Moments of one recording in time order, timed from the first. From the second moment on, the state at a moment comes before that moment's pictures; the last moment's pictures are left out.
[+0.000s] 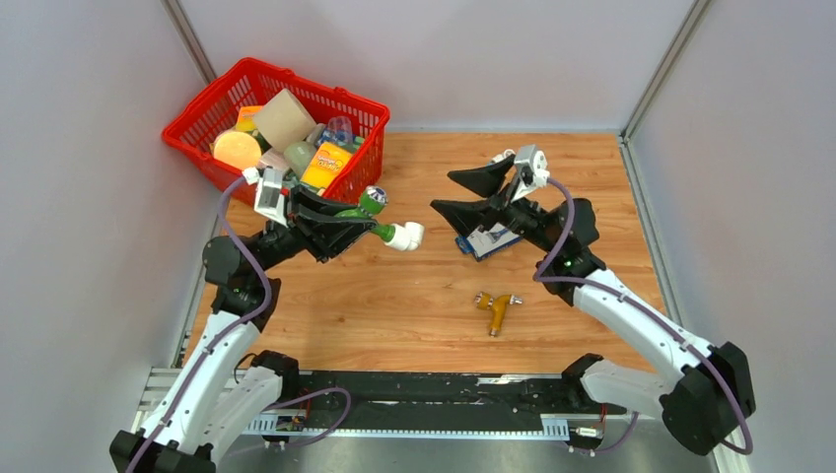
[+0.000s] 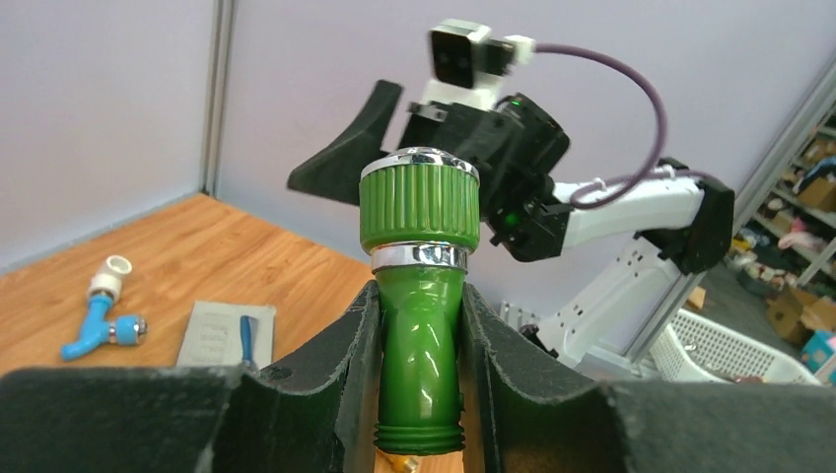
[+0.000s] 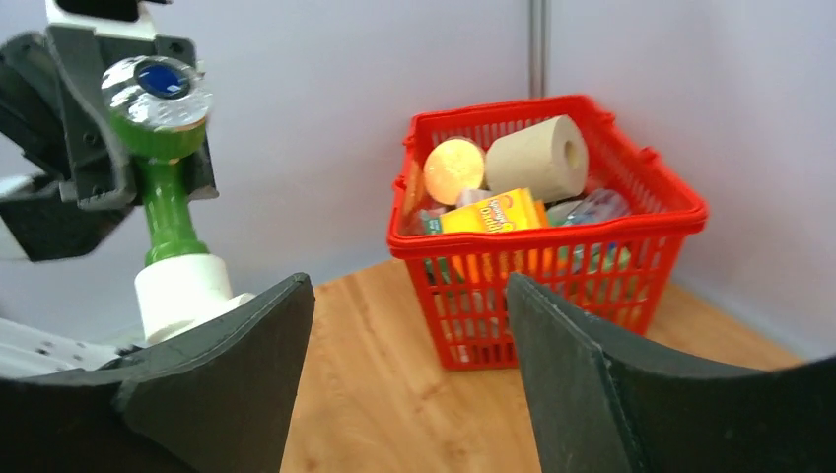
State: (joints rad) left arm -0.30 0.75 0.71 0.65 0.85 -0.76; right arm 0.58 1.13 0.82 0.71 -0.51 0.41
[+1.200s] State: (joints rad) left arm -0.29 0.87 0.69 0.64 0.74 -1.18; right arm 1.08 1.15 0.66 0.80 -0.08 -0.69
